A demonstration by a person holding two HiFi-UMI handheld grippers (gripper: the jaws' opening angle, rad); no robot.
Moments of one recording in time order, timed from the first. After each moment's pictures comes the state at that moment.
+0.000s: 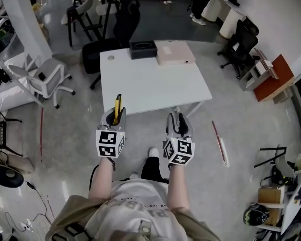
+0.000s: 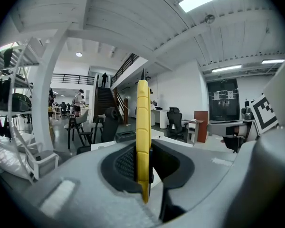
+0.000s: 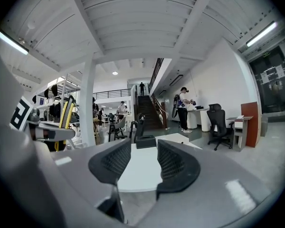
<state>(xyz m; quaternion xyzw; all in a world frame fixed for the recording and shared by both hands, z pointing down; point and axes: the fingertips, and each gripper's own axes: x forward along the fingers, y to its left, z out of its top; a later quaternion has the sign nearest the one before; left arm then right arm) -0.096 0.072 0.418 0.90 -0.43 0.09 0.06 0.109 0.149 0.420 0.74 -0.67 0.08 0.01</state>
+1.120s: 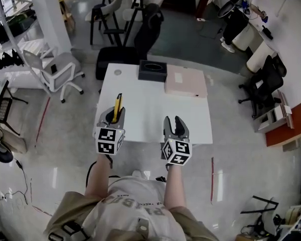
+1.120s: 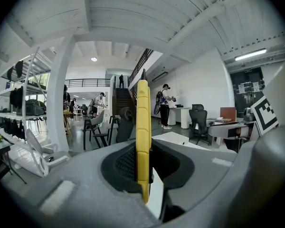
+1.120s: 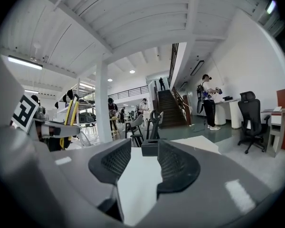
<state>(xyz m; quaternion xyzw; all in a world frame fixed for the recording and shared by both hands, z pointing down) -0.005 -0.089 0.418 0.83 -0.54 0.10 0.06 0.210 -0.065 0.436 0.62 -0.78 0.10 0.02</state>
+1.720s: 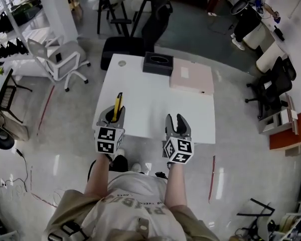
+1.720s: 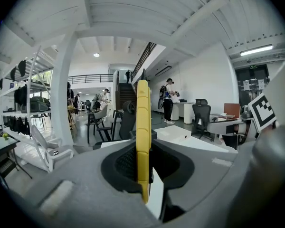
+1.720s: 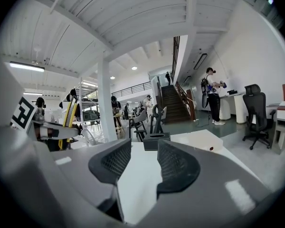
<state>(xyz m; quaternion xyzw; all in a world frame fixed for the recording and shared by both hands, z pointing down) 0.000 -0.085 0.448 0.82 -0.56 0.12 0.08 0.221 -0.078 0.464 0.60 -0.79 0.12 0.03</state>
